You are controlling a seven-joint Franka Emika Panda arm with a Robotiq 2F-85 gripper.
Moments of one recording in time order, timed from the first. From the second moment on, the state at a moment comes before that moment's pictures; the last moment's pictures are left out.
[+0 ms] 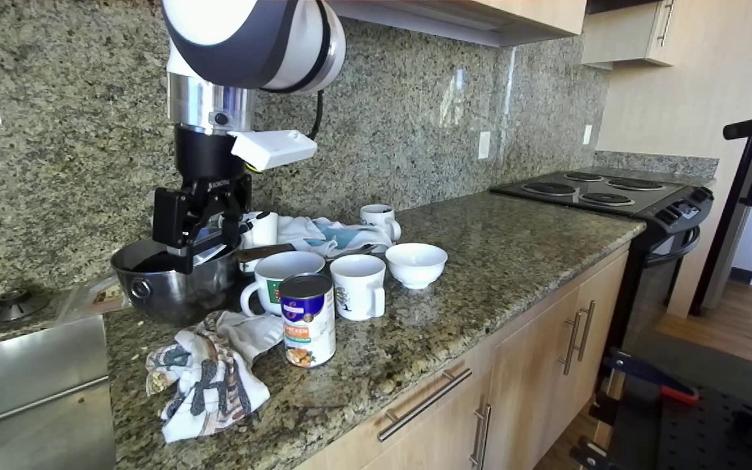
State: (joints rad) arm 0.21 0.44 0.20 -1.80 -0.08 2.44 -0.10
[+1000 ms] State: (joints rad) arm 0.22 0.53 0.25 -1.77 -0.01 2.40 -0.10
